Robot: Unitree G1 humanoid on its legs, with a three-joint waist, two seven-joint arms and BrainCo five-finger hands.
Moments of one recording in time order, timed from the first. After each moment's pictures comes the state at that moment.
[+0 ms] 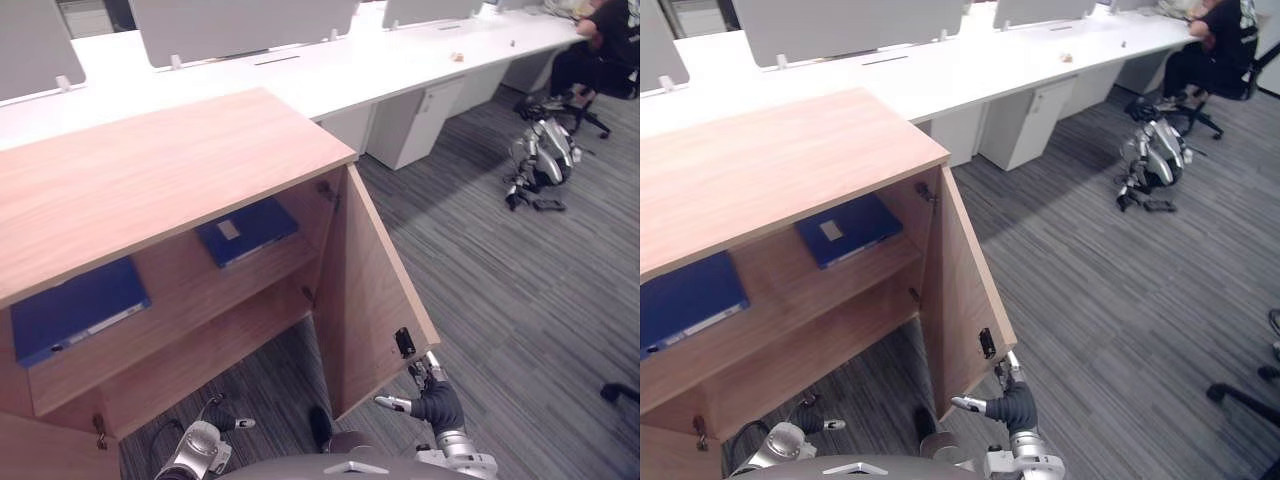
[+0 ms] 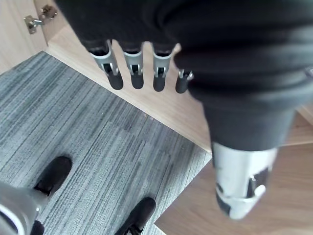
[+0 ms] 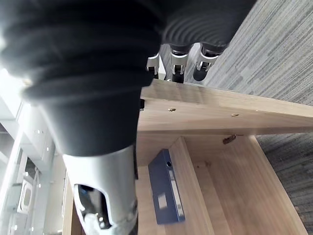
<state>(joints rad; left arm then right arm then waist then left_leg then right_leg) 0.00 0.13 -0.08 1.07 0.36 0.00 0.12 0.74 -0.18 0.22 -0.38 0.11 -0.08 -0.06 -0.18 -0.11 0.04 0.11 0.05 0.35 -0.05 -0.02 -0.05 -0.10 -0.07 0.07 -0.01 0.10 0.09</state>
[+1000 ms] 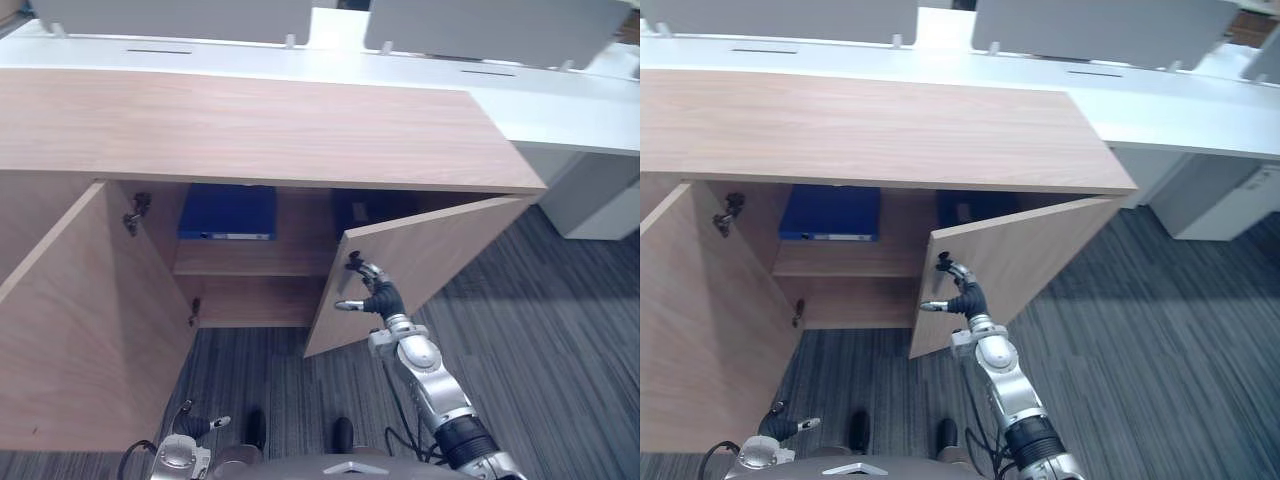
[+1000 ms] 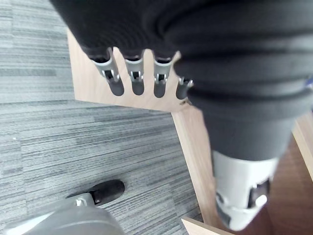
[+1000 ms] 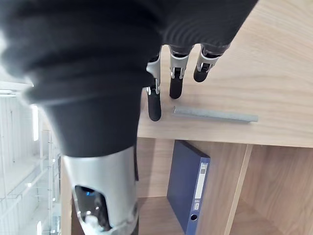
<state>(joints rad) 0.16 0.14 0.02 0.87 0.22 0.00 0.17 -0.10 -0.21 0.20 0.24 0.18 -0.08 -0.08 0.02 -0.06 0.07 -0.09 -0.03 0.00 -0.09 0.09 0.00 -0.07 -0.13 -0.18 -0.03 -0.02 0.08</state>
